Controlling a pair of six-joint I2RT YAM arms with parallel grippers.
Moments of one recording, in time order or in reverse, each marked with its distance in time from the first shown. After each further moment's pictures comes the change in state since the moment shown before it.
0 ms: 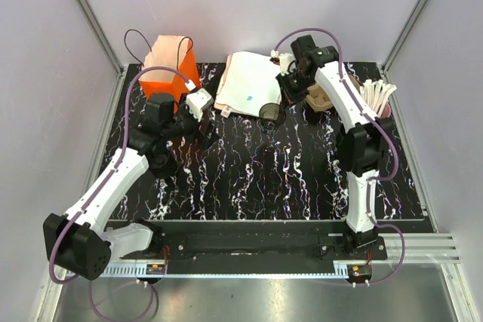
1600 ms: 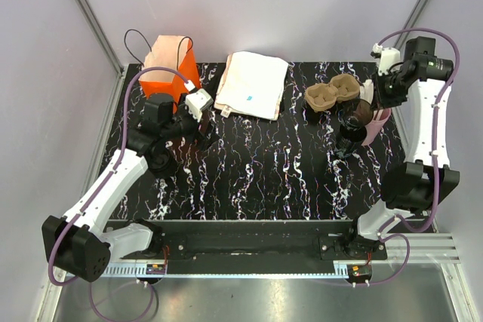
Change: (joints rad) left arm 0.000 -0.012 0.000 -0.007 0.003 0.000; right arm -0.568 -0.441 -0.288 -0.072 0.075 -0.242
